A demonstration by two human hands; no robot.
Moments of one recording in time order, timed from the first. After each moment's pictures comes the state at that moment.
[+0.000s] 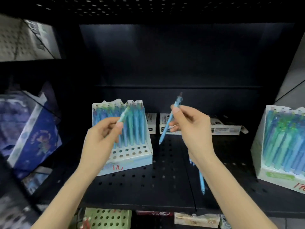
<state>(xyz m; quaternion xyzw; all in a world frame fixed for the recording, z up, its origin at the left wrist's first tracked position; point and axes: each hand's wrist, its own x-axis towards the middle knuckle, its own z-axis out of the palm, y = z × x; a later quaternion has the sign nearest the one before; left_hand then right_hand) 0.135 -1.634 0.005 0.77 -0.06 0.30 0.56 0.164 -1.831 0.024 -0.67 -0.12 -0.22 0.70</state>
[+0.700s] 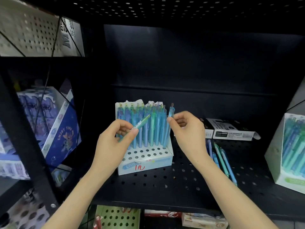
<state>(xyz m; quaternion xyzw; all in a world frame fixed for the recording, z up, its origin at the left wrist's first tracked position) 0.136 -1.592 -0.008 0.78 -0.07 0.31 0.53 0.184 -1.774 0.009 -0.82 -0.10 -0.31 0.47</state>
